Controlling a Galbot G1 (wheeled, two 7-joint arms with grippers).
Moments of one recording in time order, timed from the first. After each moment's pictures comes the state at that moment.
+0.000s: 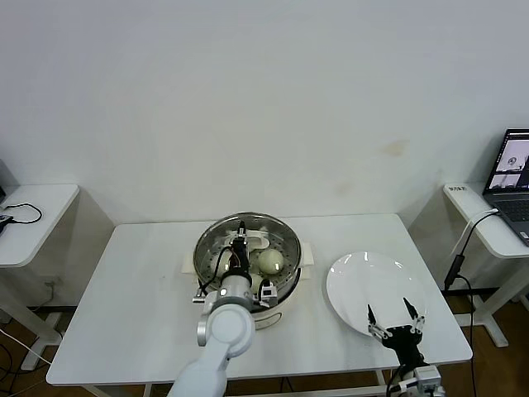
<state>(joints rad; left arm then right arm) 1.00 -1.50 -0.08 -1.80 1.58 0.45 0.33 -1.57 1.51 0.78 1.88 -0.09 0.09 -0.21</state>
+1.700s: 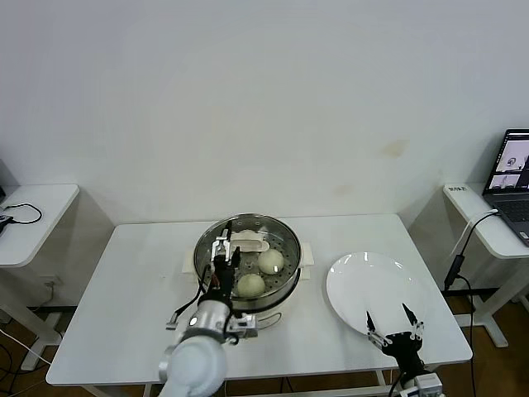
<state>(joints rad) 1.22 -1.37 -0.14 -2.09 1.37 0.37 0.24 -1.61 1.49 0.77 1.90 -0.09 0.10 -0.21</state>
